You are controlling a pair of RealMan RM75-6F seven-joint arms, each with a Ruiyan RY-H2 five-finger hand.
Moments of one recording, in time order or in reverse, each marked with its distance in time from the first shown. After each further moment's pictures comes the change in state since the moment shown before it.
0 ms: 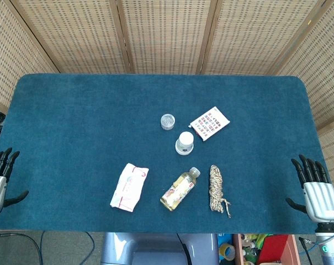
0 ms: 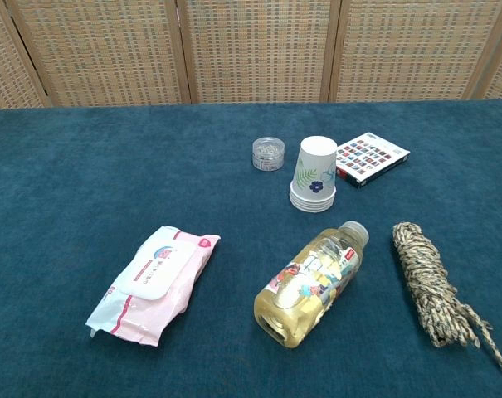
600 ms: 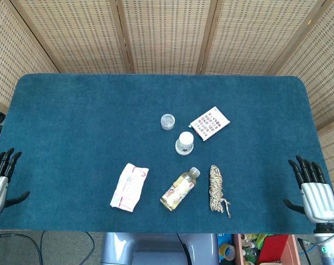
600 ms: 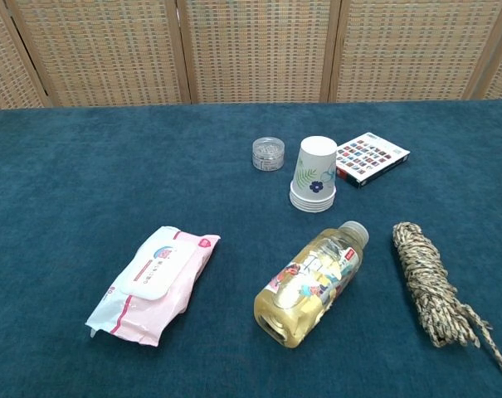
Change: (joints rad) left arm -0.003 0.003 0.003 -0.003 -0.002 -0.011 -0.003; right arm 0.003 0.010 -0.008 -0.017 -0.010 -0.009 0.013
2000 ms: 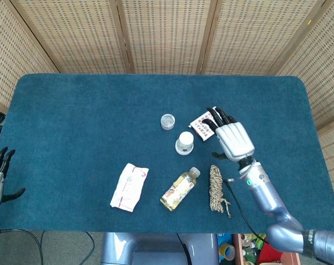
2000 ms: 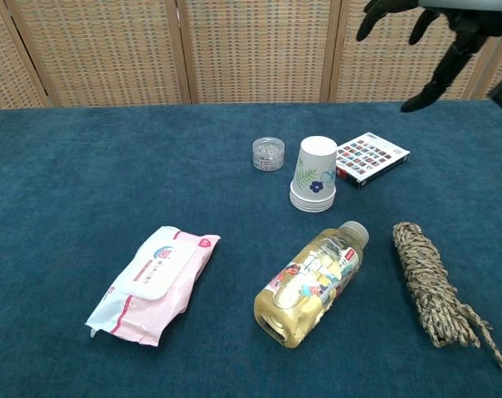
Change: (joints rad) left arm -0.024 -0.048 -0.033 0.095 -0.110 -0.077 -0.022; right arm 0.621 -0.093 0.325 -0.223 0.516 -0.476 -0.449
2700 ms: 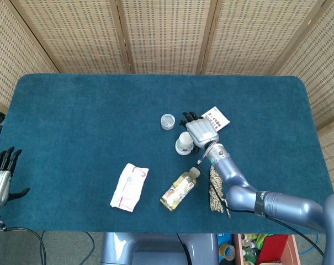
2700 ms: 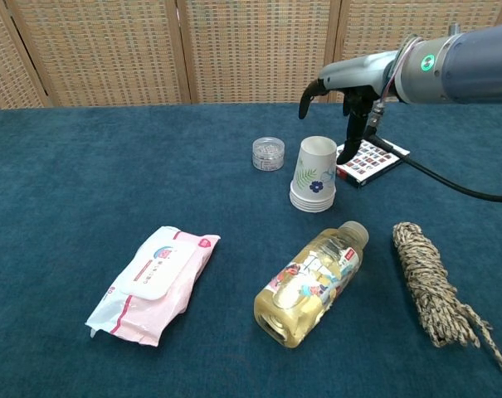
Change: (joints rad) left arm -0.023 -0.026 0.000 0.002 -0.020 -0.035 0.059; right arm 0.374 -0.200 -0.104 0.357 0.495 -0.228 -0.153
